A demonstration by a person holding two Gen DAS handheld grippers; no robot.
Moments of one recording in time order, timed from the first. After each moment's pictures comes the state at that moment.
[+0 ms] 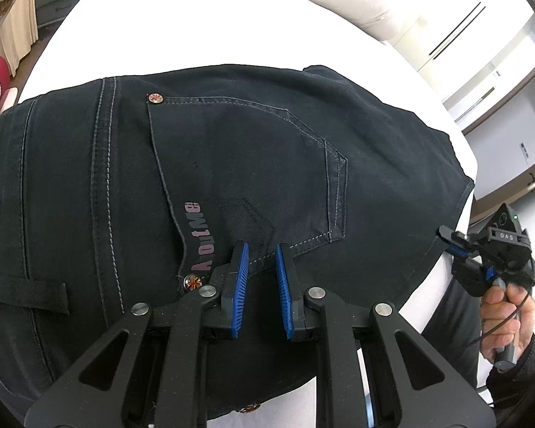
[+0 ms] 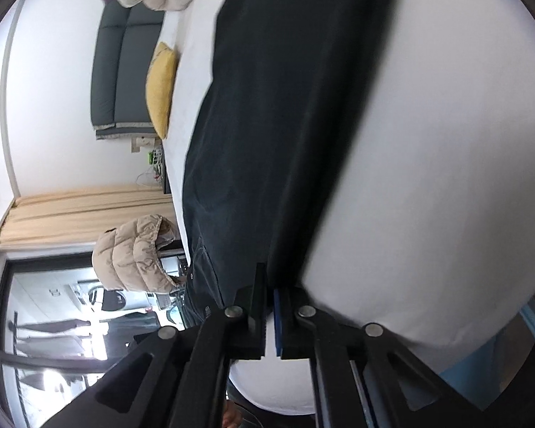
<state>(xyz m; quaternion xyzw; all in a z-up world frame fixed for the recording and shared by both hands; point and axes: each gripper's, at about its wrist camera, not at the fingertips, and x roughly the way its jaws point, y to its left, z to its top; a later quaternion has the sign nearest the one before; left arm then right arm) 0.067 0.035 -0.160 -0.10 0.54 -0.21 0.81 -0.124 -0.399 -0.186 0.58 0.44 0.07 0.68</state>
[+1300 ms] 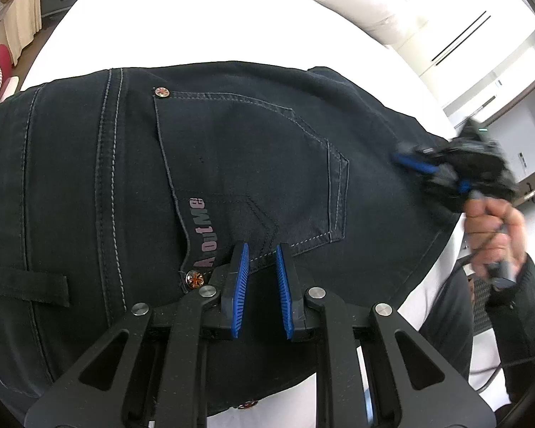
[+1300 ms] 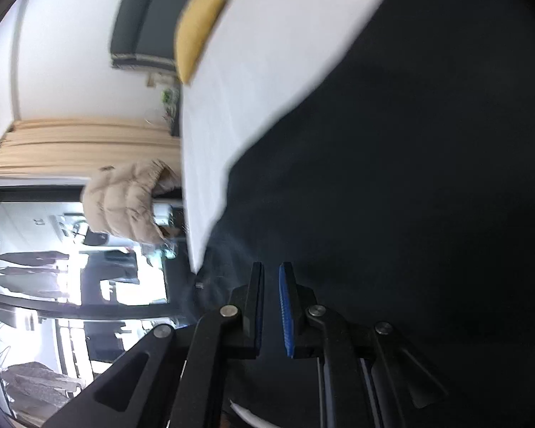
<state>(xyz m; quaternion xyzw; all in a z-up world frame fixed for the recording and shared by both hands) 0.061 0.054 -0.163 -0.11 0.55 -0.21 0.80 0.029 -0.394 -0.183 0.47 0.52 0.17 0.69</state>
